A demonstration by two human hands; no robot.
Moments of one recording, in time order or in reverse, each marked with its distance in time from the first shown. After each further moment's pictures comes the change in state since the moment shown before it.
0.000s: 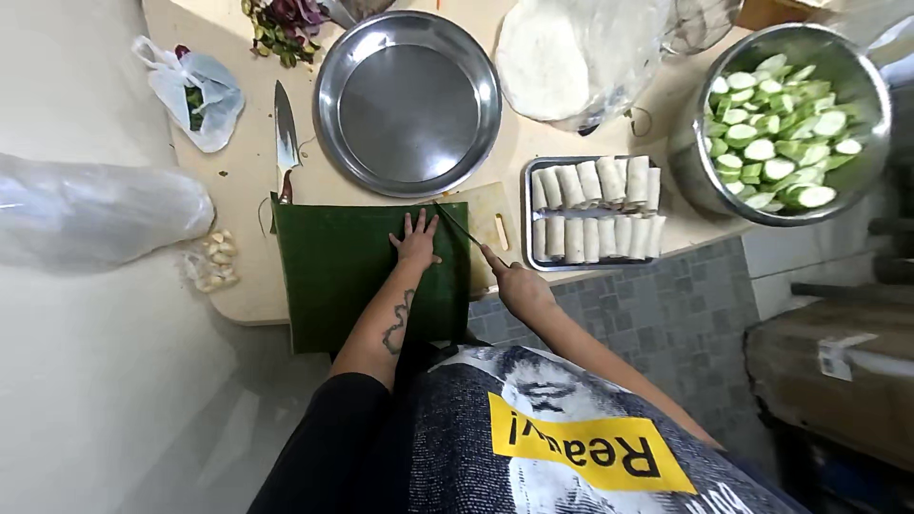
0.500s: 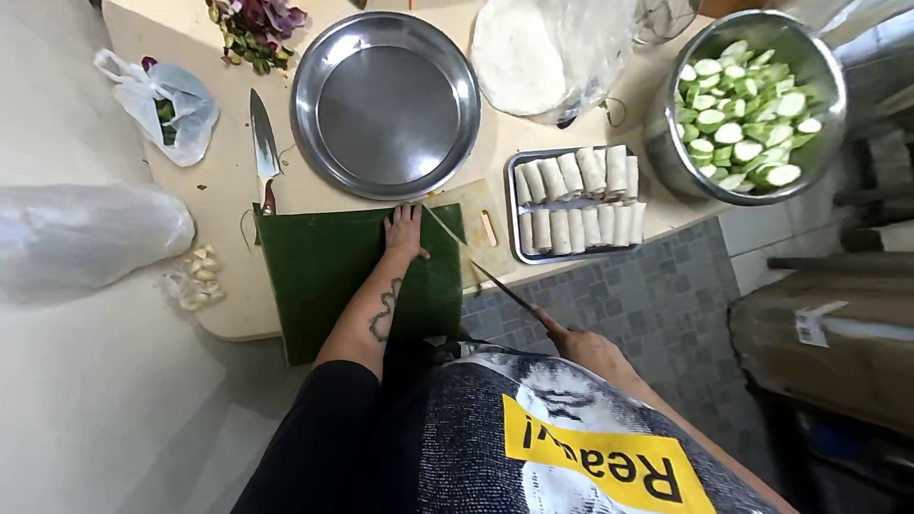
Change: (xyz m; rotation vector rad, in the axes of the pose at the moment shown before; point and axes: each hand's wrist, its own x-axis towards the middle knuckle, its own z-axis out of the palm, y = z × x) left_hand 0.018 -0.001 -0.019 0.119 0.082 0.097; right_hand -0.094 0.093 0.056 0.065 -0.099 0.085
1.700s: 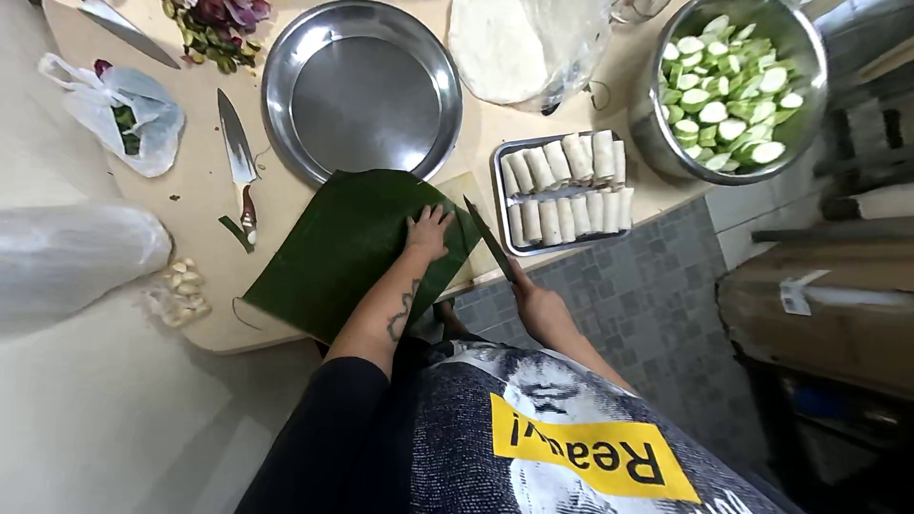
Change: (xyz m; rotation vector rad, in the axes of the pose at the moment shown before) left_hand 0.011 0.053 0.013 0.083 -0.164 0.225; right_hand 0.043 -0.054 -0.026 0.273 0.154 0.058
